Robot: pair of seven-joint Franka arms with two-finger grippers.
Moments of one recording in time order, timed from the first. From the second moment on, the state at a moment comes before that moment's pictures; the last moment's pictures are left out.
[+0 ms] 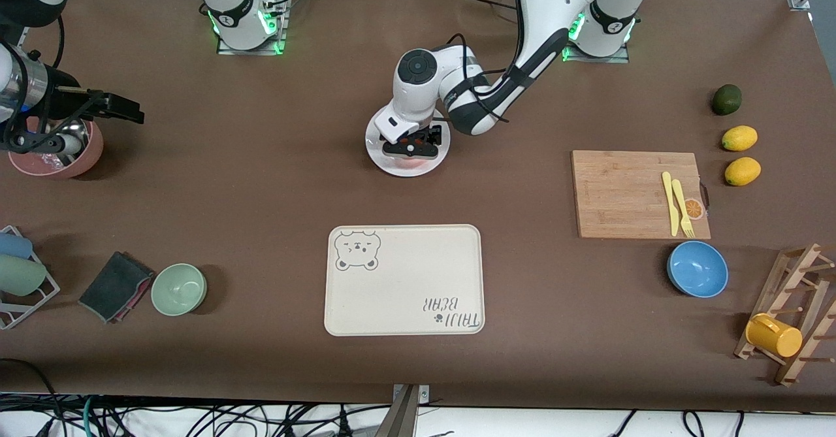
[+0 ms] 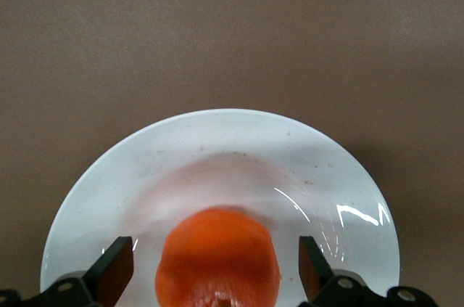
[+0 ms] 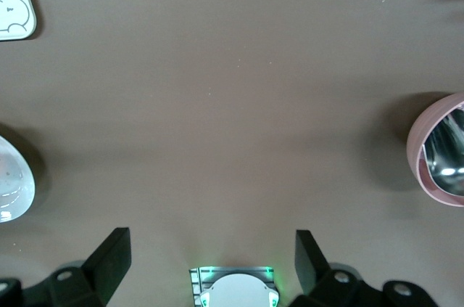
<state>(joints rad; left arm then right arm) -0.43 0.70 -0.54 -1.74 0.35 2.38 -1.09 0.00 0.03 -0.03 -1.72 0.03 1.50 0.03</state>
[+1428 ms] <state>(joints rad) 0.02 0.13 -0.20 -1.60 0.05 1.77 -0.54 0.02 0.14 0.27 -2.31 0.86 2.15 -0.23</state>
